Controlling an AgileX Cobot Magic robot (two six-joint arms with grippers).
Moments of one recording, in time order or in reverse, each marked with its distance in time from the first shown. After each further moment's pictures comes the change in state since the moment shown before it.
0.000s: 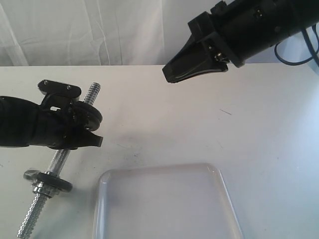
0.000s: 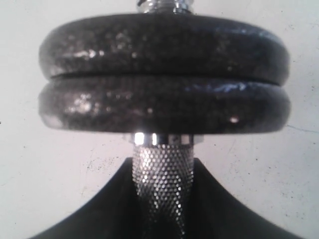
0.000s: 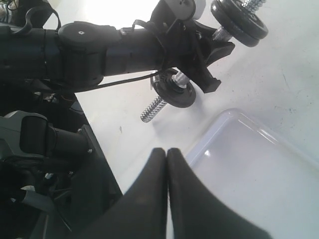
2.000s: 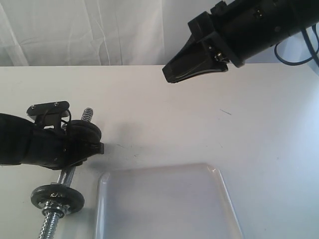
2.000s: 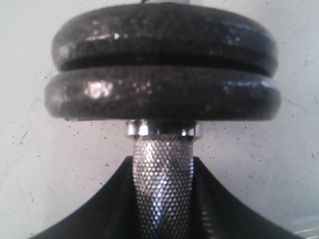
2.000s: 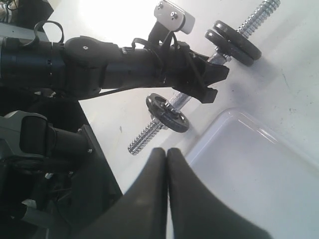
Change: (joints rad) left arm 0.000 0.010 0.100 0.000 0.113 -0.337; right arm 0.000 0.000 0.000 0.000 0.000 0.000
